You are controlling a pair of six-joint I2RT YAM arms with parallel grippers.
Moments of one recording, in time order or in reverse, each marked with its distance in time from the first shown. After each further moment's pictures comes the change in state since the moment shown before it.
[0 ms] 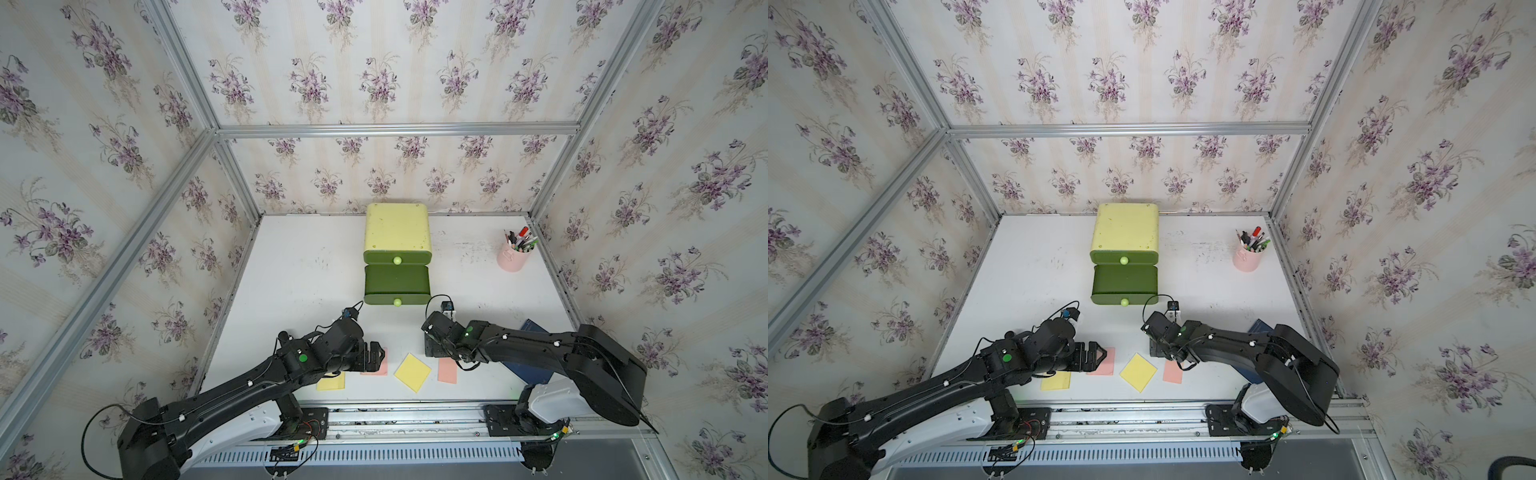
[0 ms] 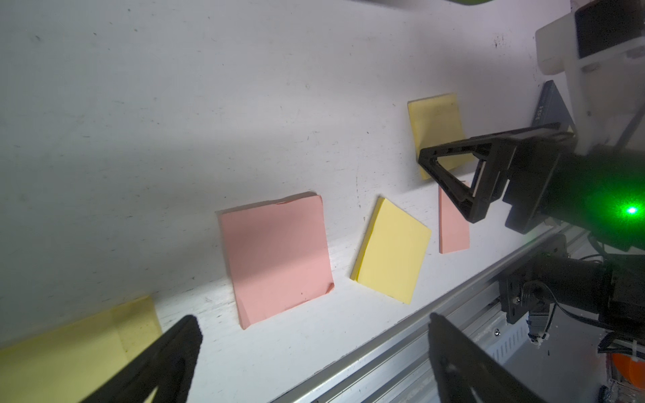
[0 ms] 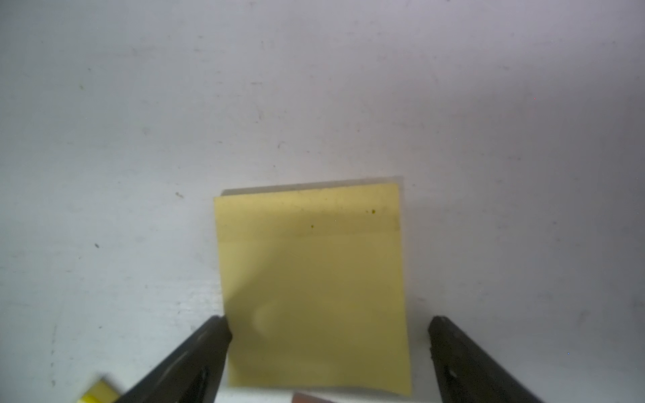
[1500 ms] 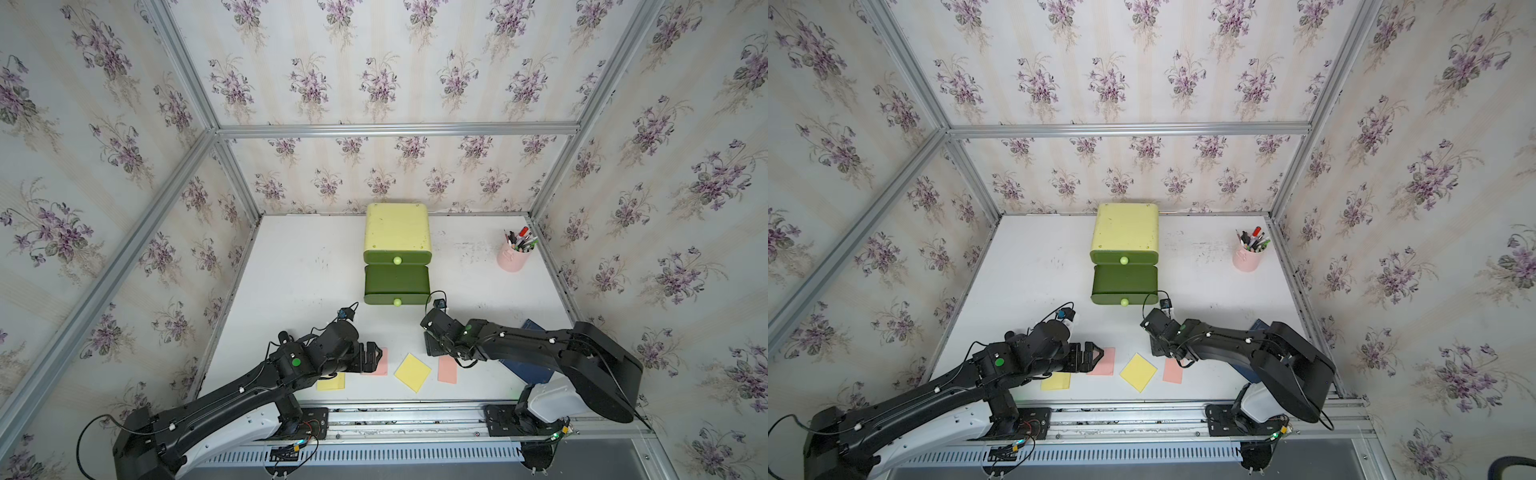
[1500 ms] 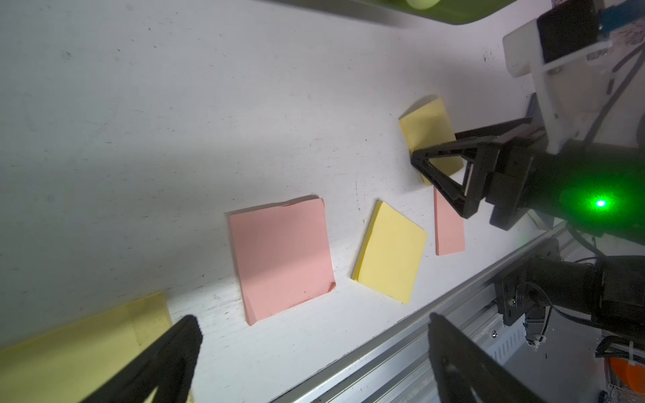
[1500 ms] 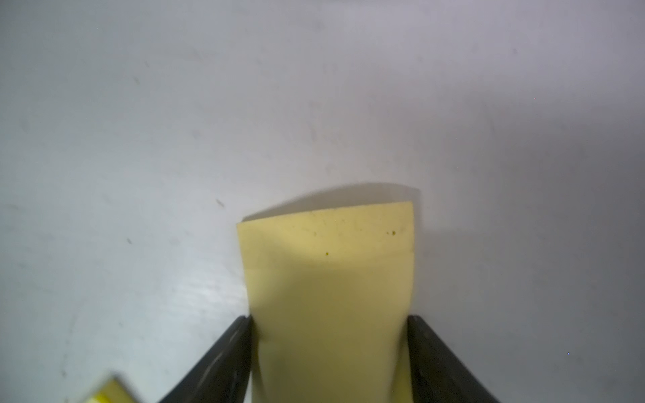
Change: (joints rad) left arm 0.000 -0.068 -0.014 -0.018 -0.022 -0.001; right arm -0.018 -0.017 -0.015 0.023 -0.064 -0.130
